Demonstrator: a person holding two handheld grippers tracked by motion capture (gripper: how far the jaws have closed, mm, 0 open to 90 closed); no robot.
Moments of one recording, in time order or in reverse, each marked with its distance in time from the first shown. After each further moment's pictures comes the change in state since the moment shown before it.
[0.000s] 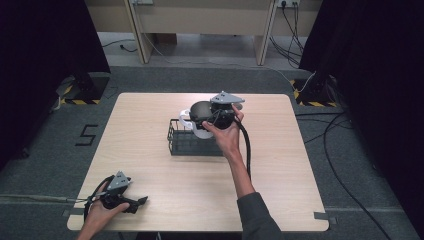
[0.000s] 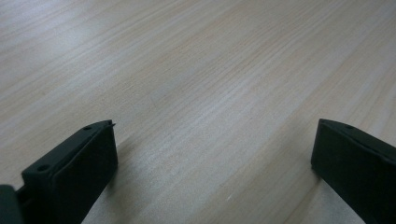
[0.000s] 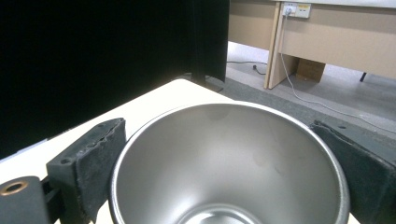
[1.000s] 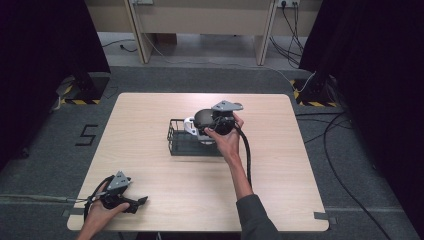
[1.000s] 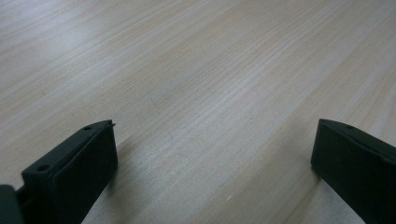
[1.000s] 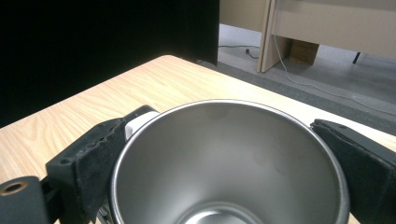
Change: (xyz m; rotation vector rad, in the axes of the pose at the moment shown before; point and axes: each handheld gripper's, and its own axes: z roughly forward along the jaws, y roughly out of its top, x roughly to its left) left arm 0.000 0.000 0.000 0.000 0.000 0.000; right arm -0.014 -0.037 0.017 0.052 -0.033 0.017
